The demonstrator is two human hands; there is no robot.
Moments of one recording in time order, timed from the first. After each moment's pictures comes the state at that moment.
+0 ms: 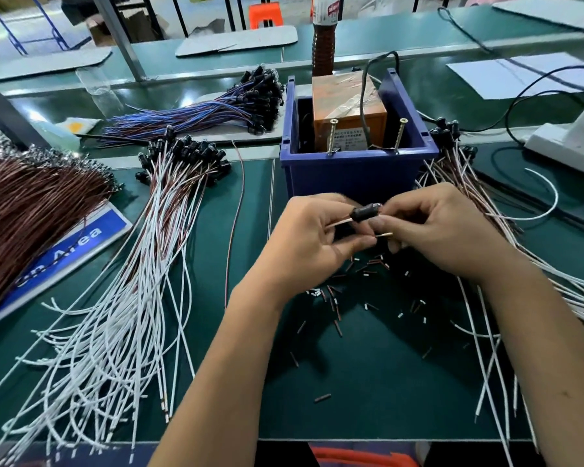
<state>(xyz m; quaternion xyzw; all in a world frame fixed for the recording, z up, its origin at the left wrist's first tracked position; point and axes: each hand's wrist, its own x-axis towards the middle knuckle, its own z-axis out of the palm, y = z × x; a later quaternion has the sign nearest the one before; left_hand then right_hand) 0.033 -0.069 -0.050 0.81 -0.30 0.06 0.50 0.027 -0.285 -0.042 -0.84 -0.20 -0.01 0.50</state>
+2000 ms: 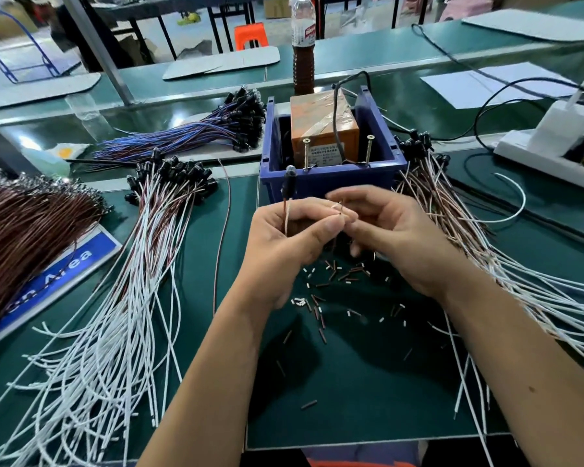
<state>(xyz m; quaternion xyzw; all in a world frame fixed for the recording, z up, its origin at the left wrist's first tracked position) 0.021 -0.077 -0.044 0.56 -0.24 -0.02 0.79 0.024 -0.264 -0.055 -0.67 -0.17 0.03 0.72</state>
